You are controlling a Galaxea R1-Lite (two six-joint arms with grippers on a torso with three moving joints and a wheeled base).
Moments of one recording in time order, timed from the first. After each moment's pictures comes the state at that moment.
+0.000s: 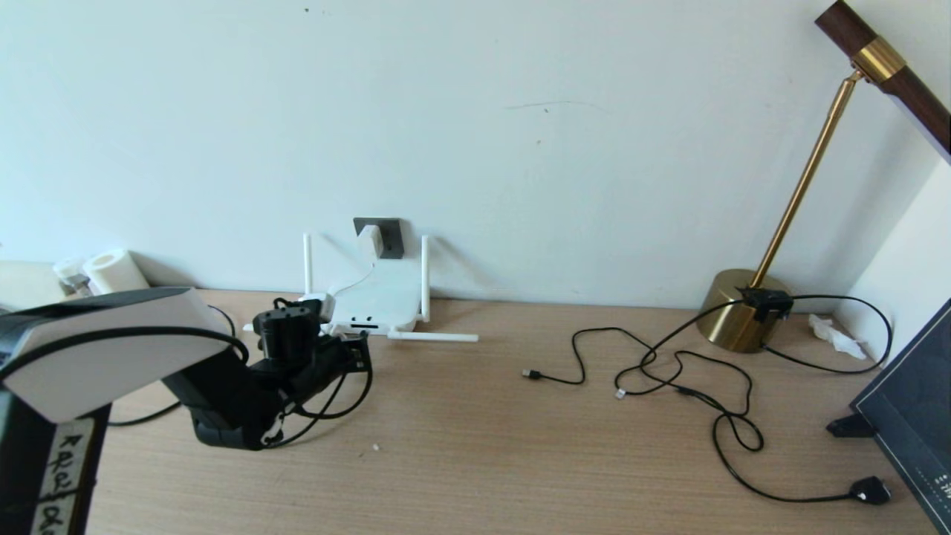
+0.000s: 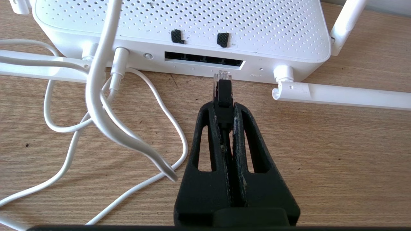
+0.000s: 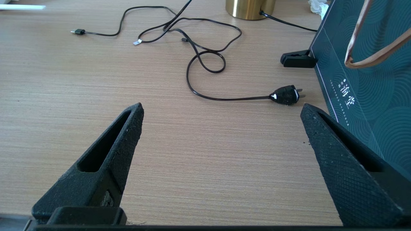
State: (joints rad) left arm -0.15 2.32 -0.91 -1.10 -0.01 -0.11; right arm 0.01 0.00 -0.08 0.20 -0.01 0.02
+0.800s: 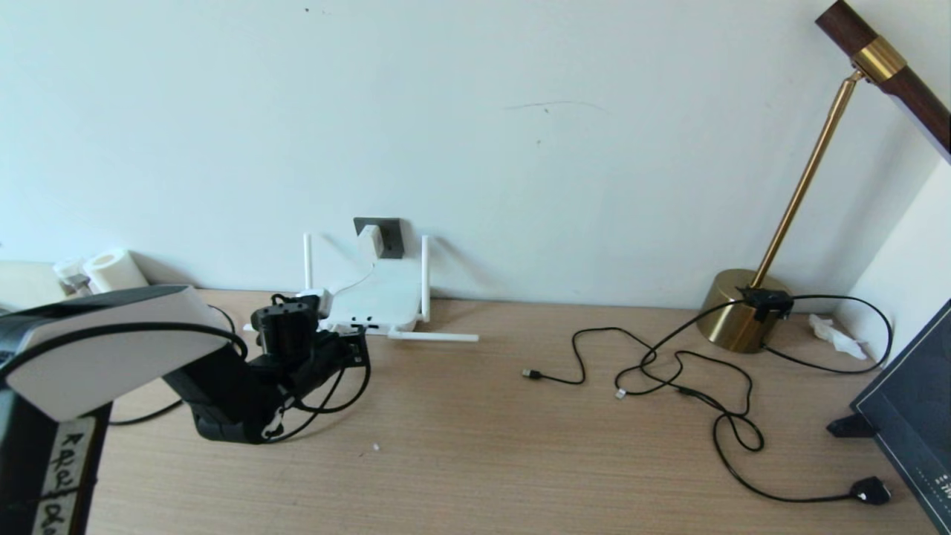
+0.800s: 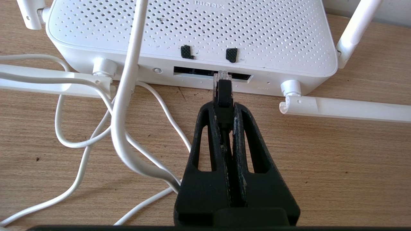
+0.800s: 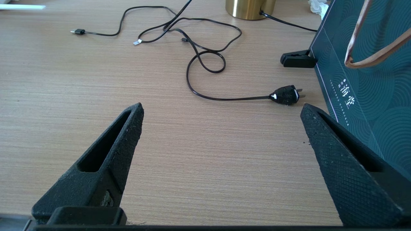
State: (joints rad) left arm -0.14 2.33 -0.94 -1.10 -0.01 -0.11; right arm 0.01 0.00 -0.08 0.20 -0.01 0.02
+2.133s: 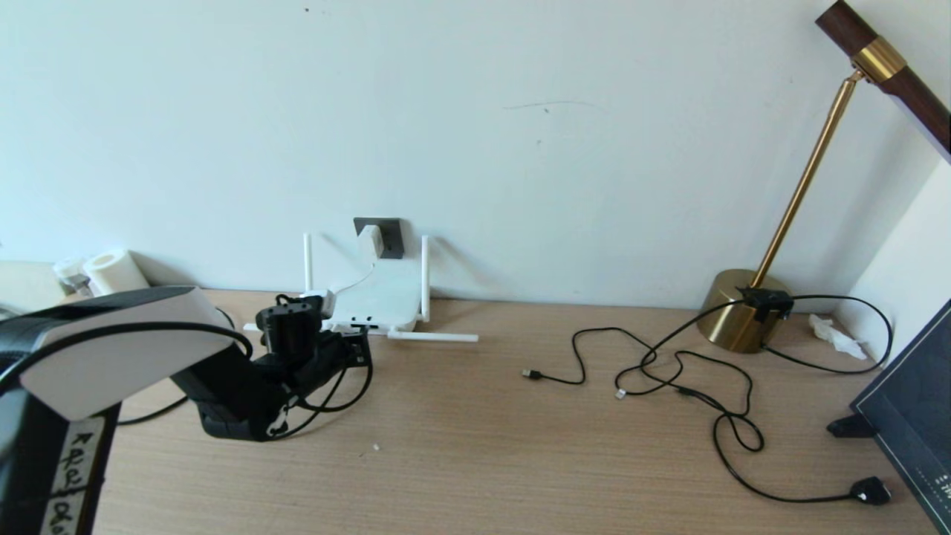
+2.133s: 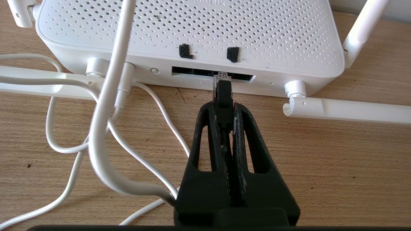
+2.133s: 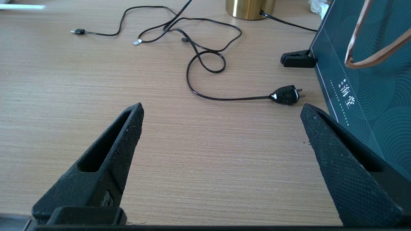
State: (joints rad) left arm -0.14 2.35 -0.97 -1.08 -0.01 -0.10; right arm 0.01 0.00 -0.08 0.20 -0.01 0.02
